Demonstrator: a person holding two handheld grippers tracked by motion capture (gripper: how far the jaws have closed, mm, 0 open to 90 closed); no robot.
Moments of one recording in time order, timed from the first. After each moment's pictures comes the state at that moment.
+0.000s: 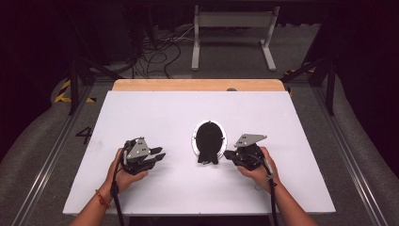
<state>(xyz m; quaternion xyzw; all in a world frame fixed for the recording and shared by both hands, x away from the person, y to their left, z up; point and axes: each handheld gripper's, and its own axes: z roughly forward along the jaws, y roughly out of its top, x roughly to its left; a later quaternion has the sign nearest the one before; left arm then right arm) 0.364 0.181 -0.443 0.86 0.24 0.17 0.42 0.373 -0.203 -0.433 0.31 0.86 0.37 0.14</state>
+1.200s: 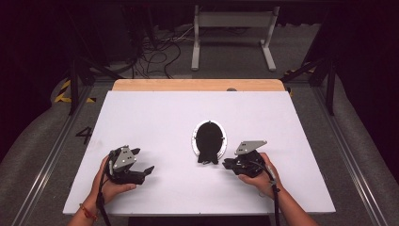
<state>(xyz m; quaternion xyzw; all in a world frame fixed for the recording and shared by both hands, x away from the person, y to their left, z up) 0.344 0.208 -0.456 0.85 0.29 0.20 0.40 0.358 -0.205 -0.442 0.29 0.88 0.37 0.09</state>
